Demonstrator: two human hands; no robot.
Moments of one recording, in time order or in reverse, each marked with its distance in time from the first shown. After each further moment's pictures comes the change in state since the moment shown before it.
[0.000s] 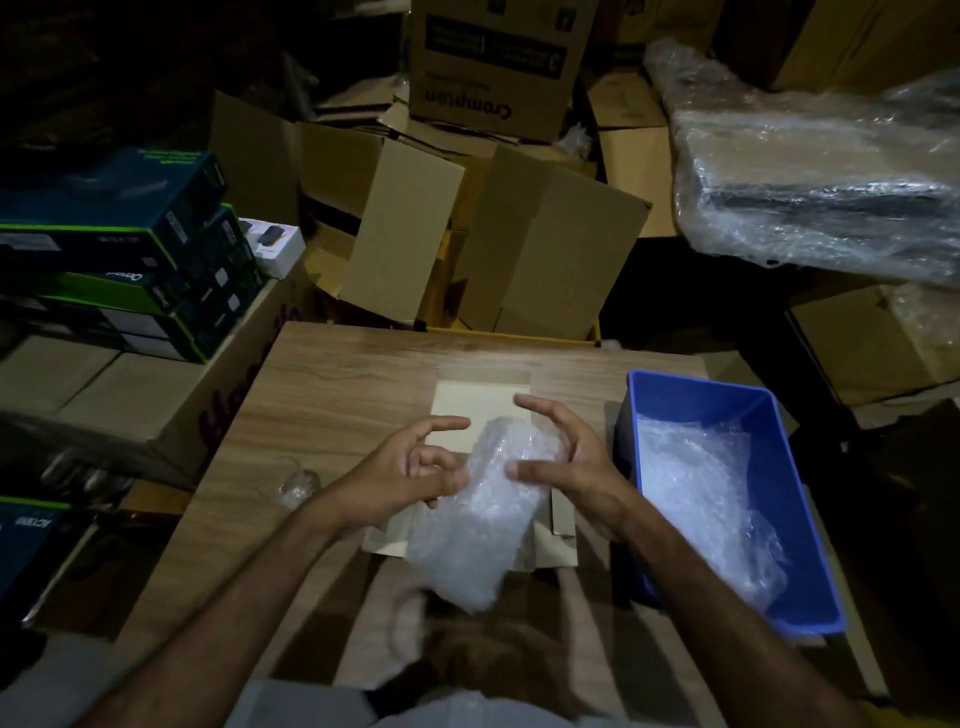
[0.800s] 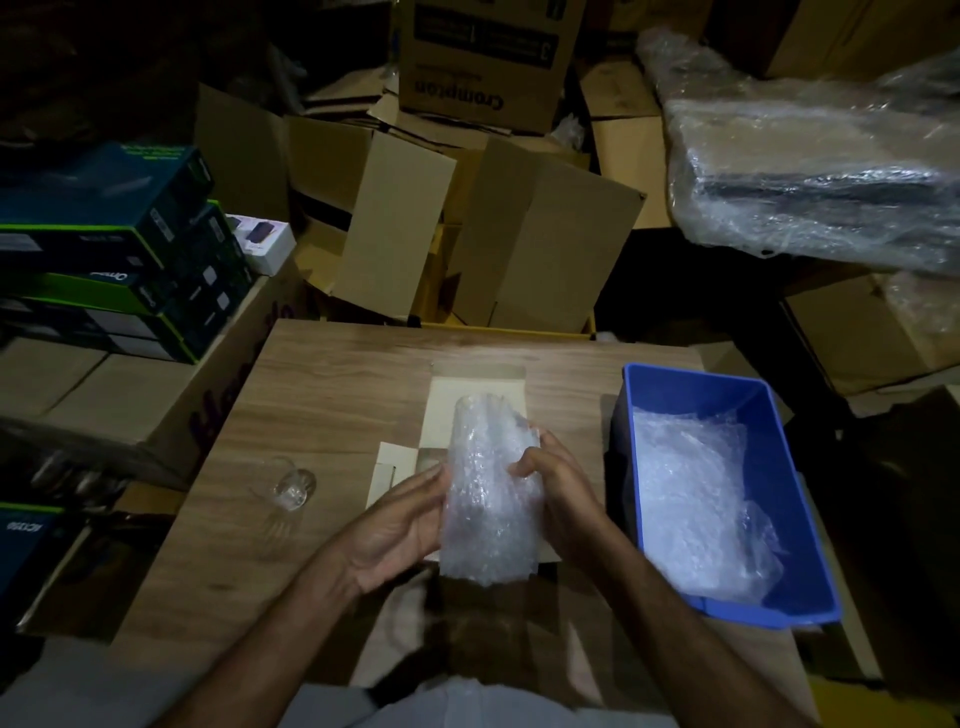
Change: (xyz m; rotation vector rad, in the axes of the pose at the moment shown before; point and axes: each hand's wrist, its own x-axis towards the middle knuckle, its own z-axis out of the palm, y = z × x) left_hand -0.001 -0.042 0.033 -0.797 -0.091 -0.152; right_hand 0.002 0.028 0.031 0.329 0.223 0.213
